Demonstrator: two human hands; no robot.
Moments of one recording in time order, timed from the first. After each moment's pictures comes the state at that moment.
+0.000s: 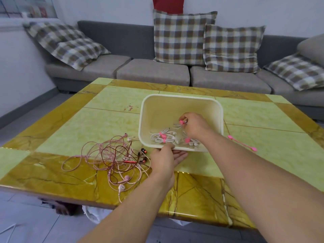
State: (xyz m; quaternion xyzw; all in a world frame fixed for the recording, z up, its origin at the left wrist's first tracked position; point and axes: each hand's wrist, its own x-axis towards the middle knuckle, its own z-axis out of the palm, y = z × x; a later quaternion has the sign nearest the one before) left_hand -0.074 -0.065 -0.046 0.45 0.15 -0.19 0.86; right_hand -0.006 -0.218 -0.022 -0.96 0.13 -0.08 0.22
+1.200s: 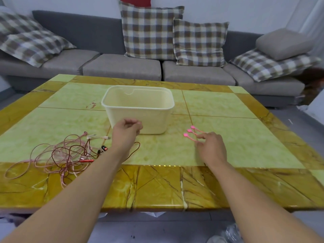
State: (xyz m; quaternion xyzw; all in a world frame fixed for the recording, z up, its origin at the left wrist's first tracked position) left_hand -0.018 -0.089 -0.054 0.66 -0.04 -0.09 0.75; right_hand -0.157 -0.324 -0.083 -0.91 0.33 -0.19 0.19
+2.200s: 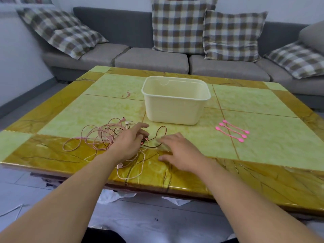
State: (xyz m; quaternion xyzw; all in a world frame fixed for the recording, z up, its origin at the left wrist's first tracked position) left_hand -0.022 0.045 -0.077 0.88 -0.26 -0.07 0.38; right_hand -0.120 -0.150 -0.072 -0.99 -0.04 0.02 0.15
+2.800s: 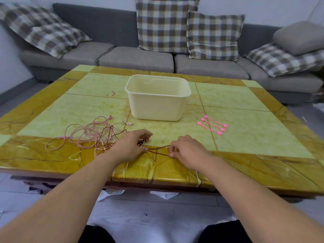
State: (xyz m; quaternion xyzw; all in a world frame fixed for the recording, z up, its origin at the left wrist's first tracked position) left_hand -0.049 0.010 -0.080 0.88 -0.33 -0.11 0.33; right_hand -0.171 -0.195 -0.060 -0.99 0.04 0.04 0.09
